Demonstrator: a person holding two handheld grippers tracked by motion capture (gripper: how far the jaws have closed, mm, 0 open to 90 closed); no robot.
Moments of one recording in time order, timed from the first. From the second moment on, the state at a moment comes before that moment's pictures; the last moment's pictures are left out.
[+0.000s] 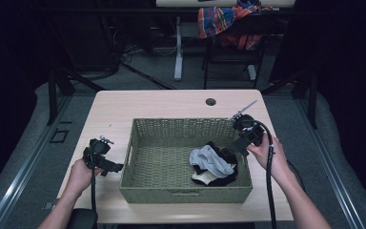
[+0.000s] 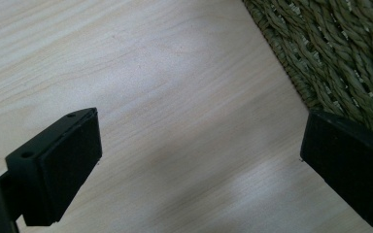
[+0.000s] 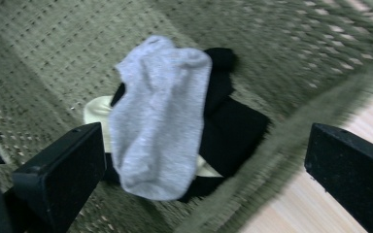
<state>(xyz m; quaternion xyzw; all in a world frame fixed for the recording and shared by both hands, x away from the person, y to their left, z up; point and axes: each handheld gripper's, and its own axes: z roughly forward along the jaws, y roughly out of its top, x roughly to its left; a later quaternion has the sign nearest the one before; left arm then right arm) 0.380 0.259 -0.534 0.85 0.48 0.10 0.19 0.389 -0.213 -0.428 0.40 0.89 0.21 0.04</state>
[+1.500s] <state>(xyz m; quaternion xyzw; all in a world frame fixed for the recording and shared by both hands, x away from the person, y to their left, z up) 0.379 0.259 -0.533 0.85 0.48 0.10 0.19 0.395 -0.161 -0.484 0.40 0.91 0.10 0.01</state>
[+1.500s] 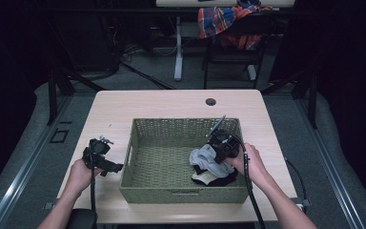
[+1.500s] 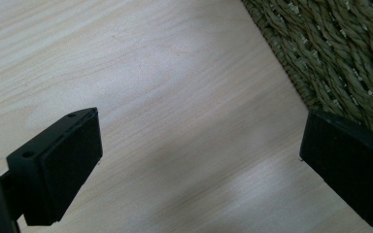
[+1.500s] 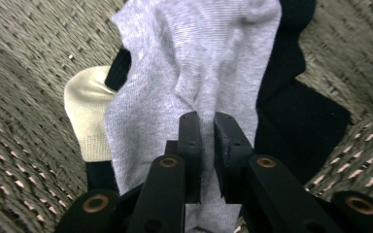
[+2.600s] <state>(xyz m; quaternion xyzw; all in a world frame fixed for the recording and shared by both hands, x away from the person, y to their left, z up) 0.378 0.261 -0.533 0.85 0.48 0.10 0.19 0.416 -0.164 -0.414 0.40 0.90 0.17 0.04</state>
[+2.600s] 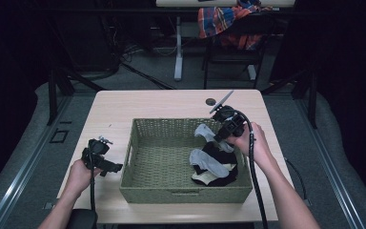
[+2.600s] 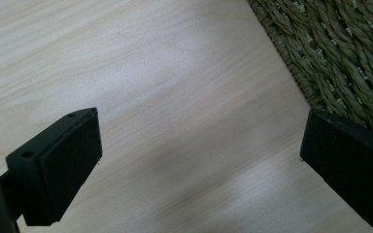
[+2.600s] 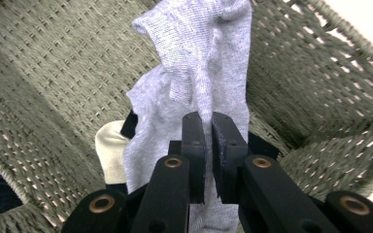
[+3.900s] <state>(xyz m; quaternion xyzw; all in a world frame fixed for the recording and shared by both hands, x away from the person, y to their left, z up) 0.380 0.257 -0.534 0.85 0.48 0.09 0.18 0.403 -0.221 -0.366 0.43 0.87 0.22 0.09</state>
